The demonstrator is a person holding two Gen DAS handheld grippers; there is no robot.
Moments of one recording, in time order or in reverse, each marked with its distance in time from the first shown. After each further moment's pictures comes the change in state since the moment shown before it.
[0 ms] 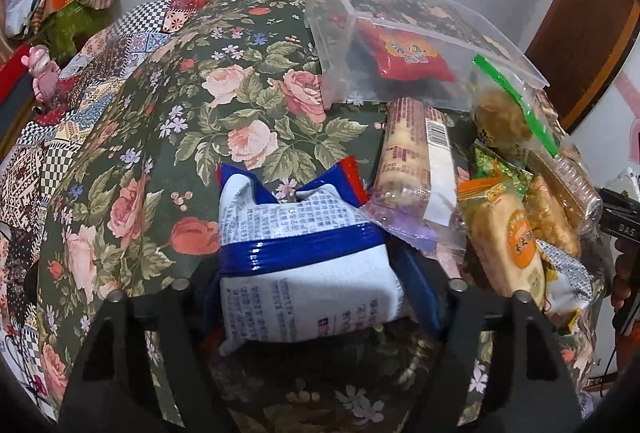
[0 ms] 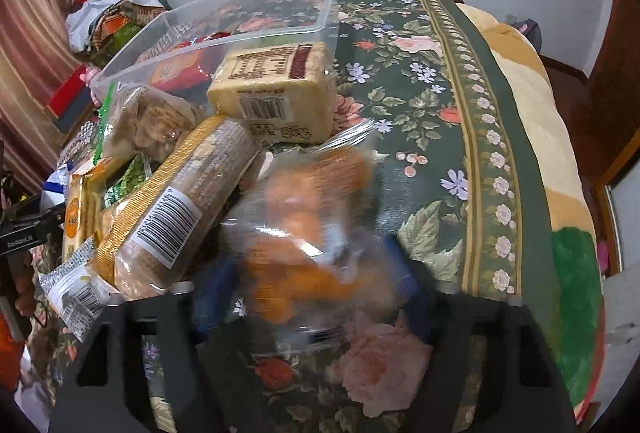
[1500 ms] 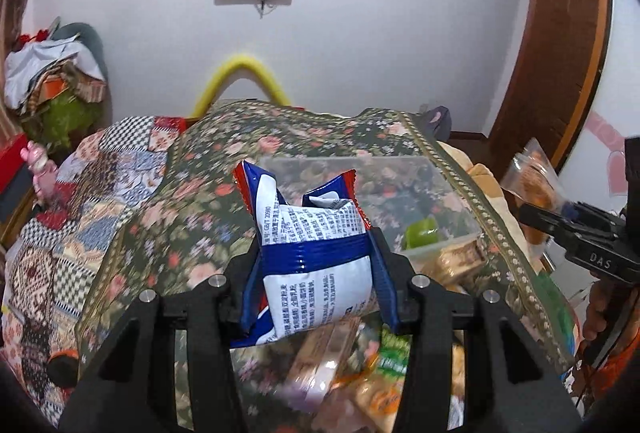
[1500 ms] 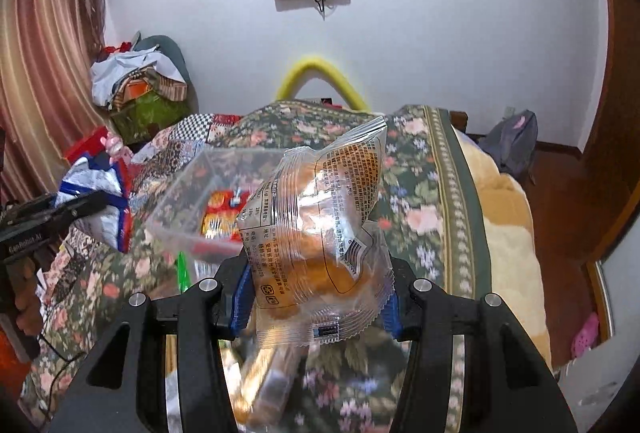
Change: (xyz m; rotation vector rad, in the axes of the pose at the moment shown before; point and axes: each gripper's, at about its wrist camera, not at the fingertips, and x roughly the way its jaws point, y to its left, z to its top) left arm -0.084 -0.058 0.113 0.094 -0.311 -0.039; right arm -0.067 0.036 0.091 -0.074 -0.327 -0.002
